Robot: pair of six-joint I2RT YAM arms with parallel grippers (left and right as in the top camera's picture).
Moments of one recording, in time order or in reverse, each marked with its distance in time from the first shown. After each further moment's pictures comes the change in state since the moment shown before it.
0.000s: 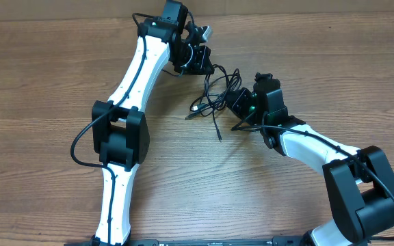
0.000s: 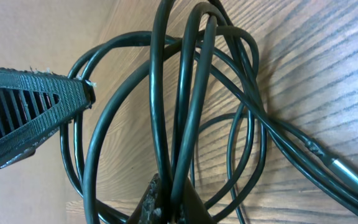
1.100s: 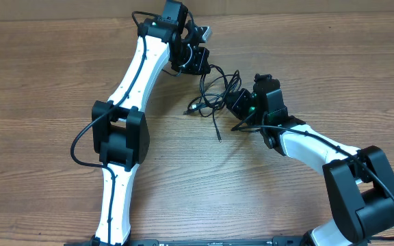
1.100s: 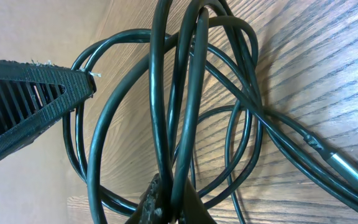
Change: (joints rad) left arm 0.000 0.000 0.000 0.005 -0.082 0.067; right arm 0.000 0.000 0.000 -0.013 -0.014 0.002
